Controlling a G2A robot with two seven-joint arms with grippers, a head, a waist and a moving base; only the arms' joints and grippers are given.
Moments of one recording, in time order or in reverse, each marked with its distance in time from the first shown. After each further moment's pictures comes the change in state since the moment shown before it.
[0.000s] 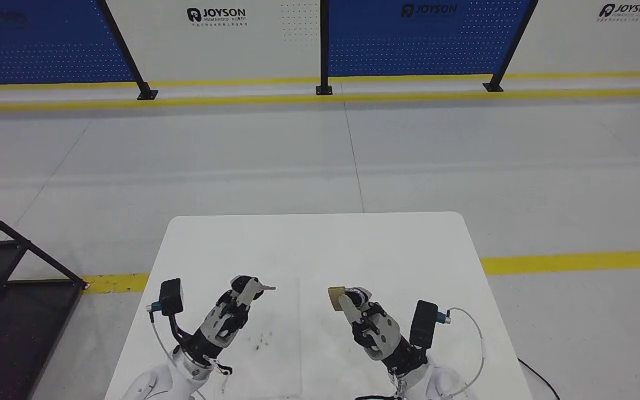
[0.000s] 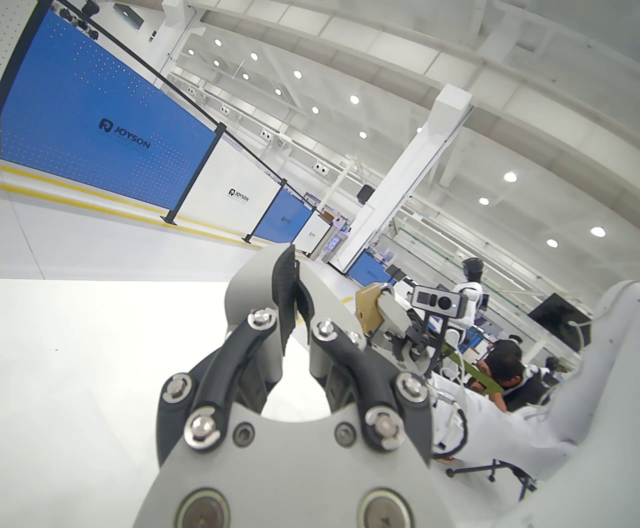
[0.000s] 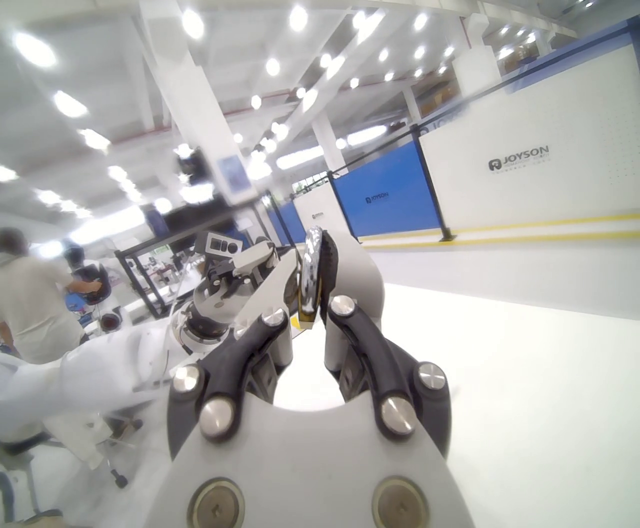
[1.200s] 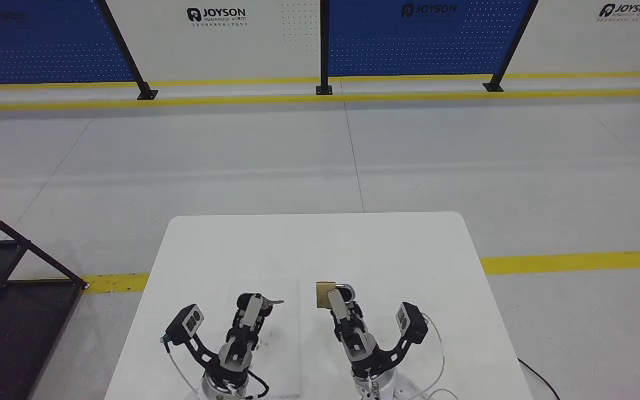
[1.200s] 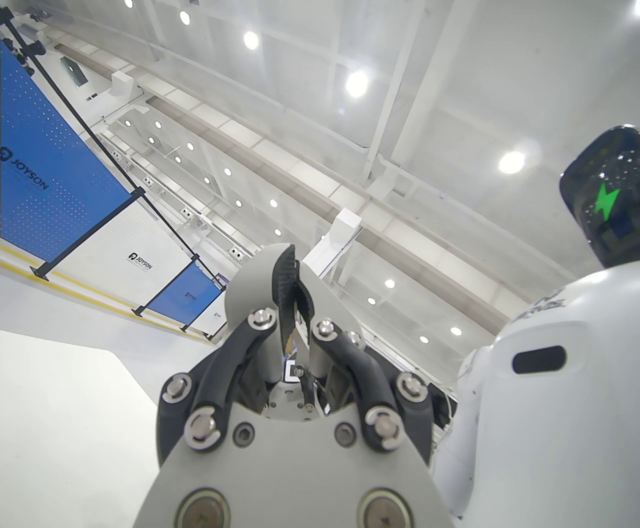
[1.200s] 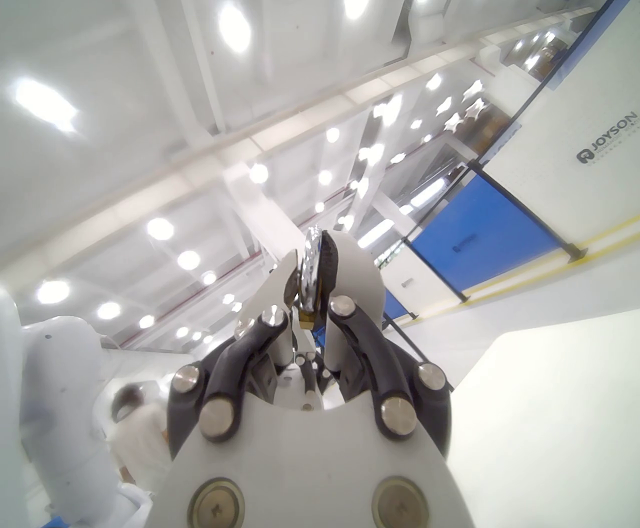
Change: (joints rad) left arm -0.035 -0.074 0.255 0.097 0.004 -0.244 0.379; right arm 0.181 -0.098 -0.288 0.228 0.264 -0.150 -0.310
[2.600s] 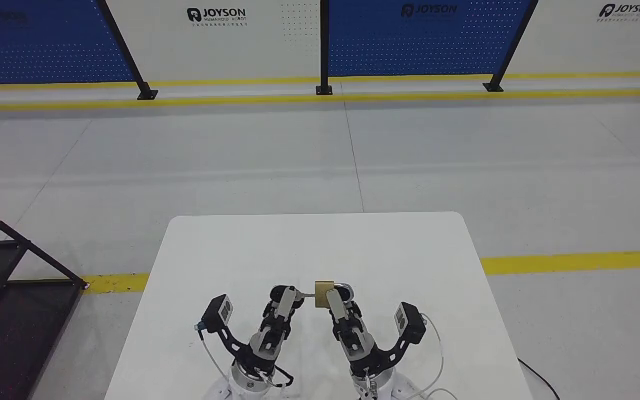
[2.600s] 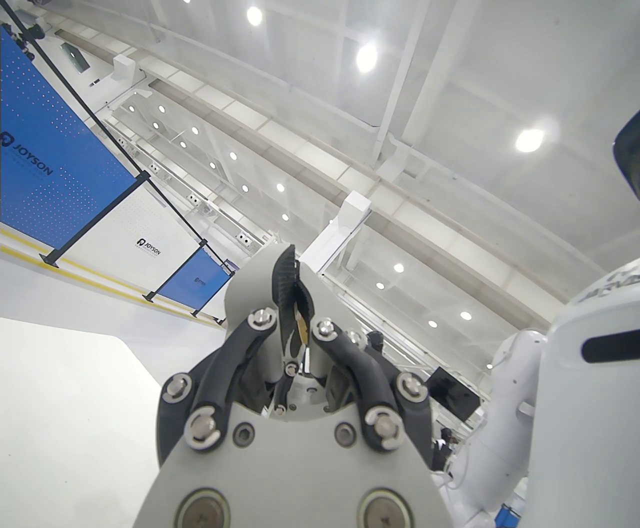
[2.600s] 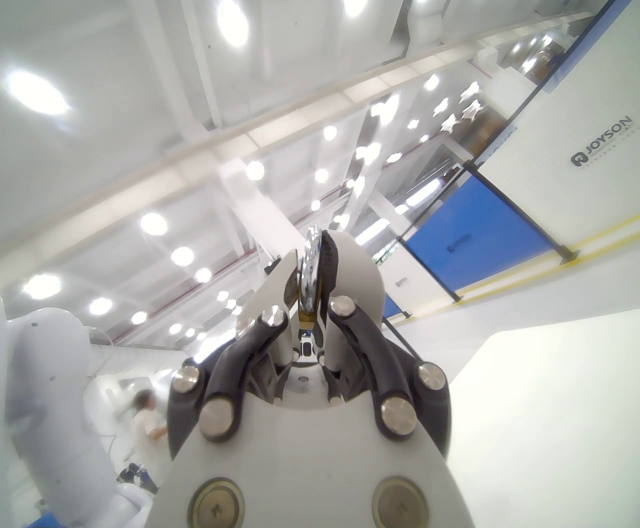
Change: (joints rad) left arm -0.115 -0.052 0.107 0.083 0.100 0.110 0.038; right arm 0.001 -0.002 0.000 0.002 -0.007 0.011 -0.010
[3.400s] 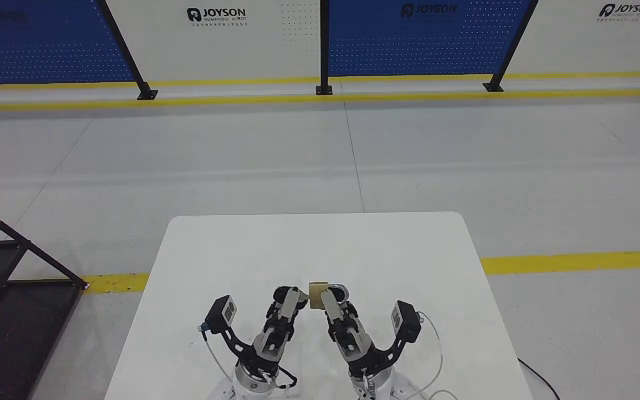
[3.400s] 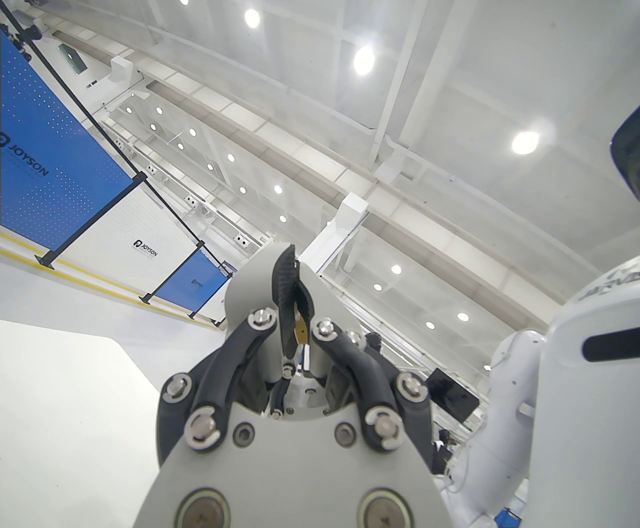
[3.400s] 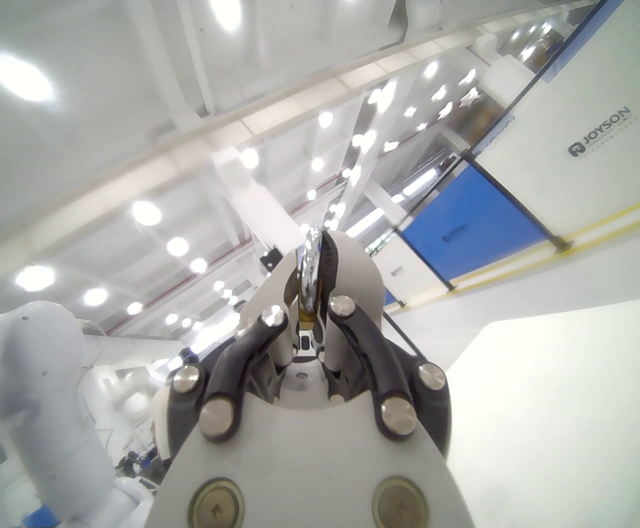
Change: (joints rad) left arm -0.003 -0.012 0.011 0.005 0.008 -0.004 0.000; right arm -0.018 -0.003 0.015 -0.029 0.000 0.023 0.076
